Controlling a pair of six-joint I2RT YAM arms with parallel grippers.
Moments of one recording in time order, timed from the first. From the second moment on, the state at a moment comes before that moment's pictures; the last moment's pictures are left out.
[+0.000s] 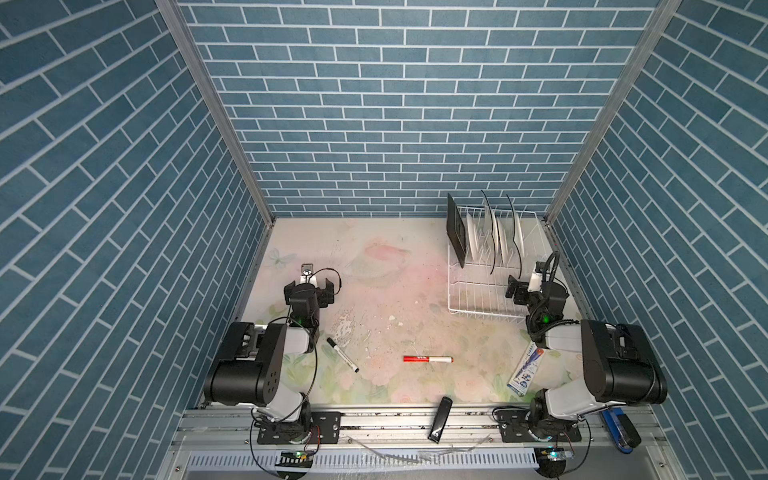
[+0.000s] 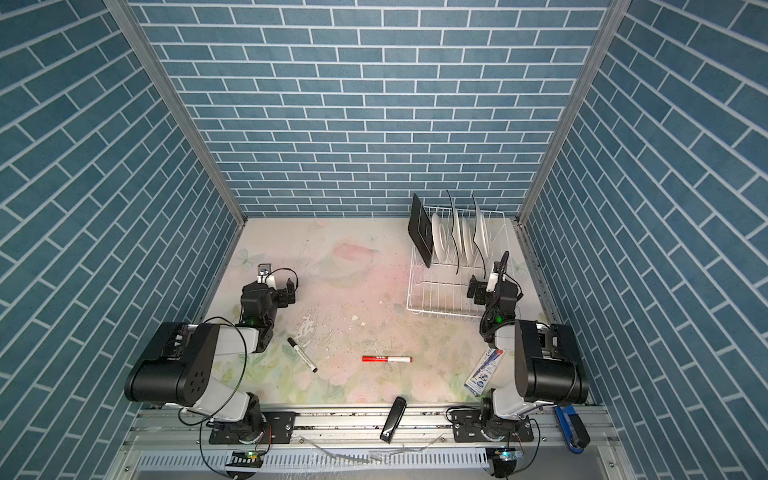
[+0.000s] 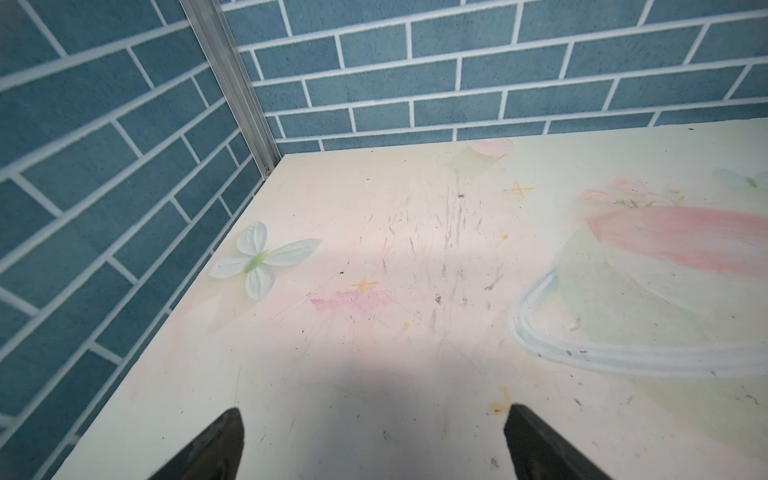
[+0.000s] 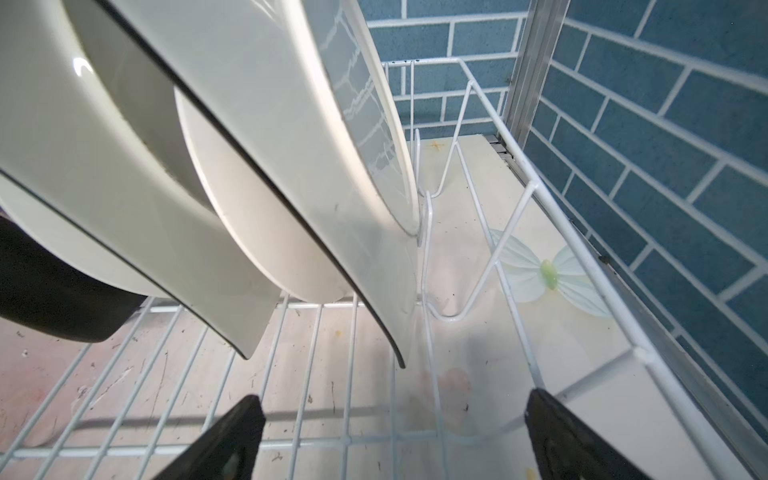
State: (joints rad) left arm -0.06 1.53 0.37 0.81 -0.25 0.04; right arm -0.05 1.52 0.39 0.81 -0.02 0.02
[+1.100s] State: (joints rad) left arm -0.06 1.53 0.37 0.81 -0.23 0.05; right arm -0.05 1.52 0.39 0.81 -0.02 0.02
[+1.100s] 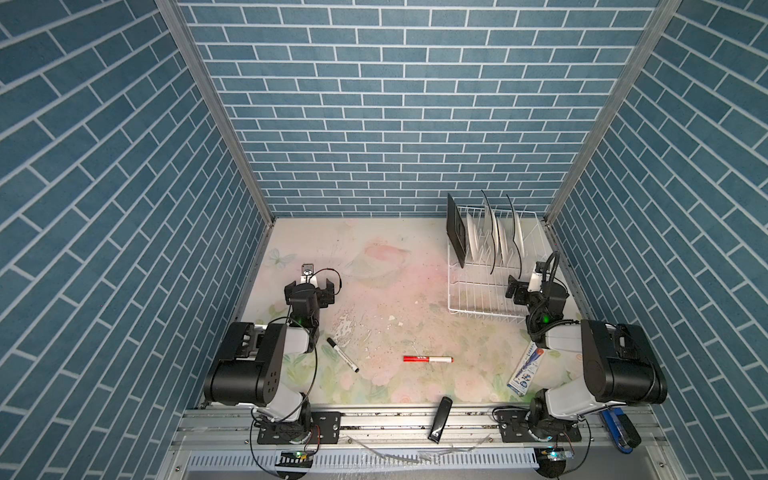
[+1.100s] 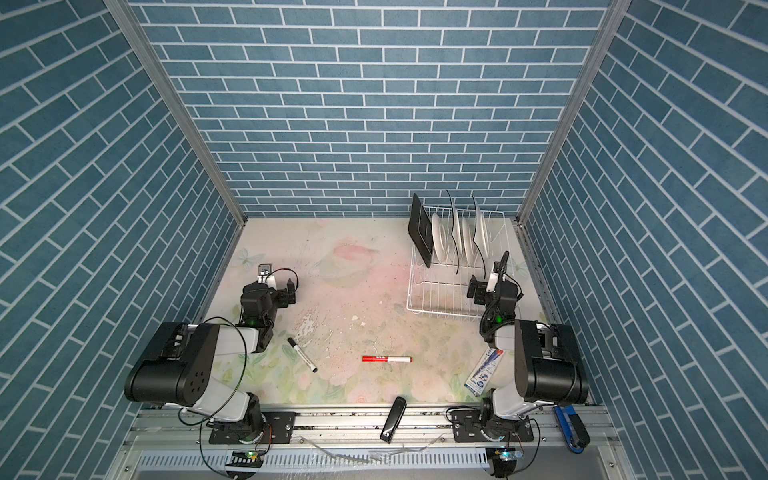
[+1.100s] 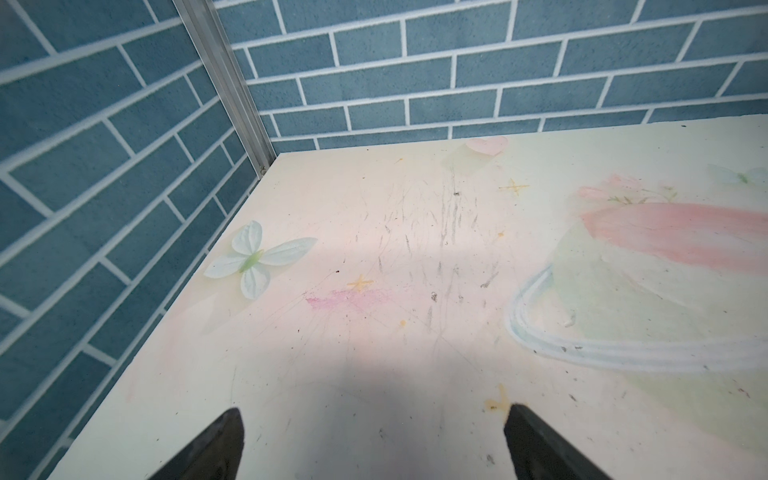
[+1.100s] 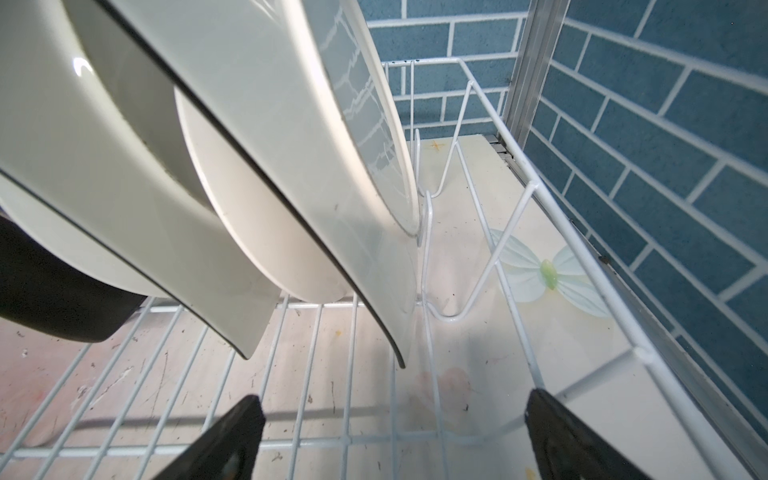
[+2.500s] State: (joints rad) left arm -0.59 1.12 0.70 -0.05 -0.43 -0.07; right arm -0.04 0.87 0.55 0.08 0.04 -0.01
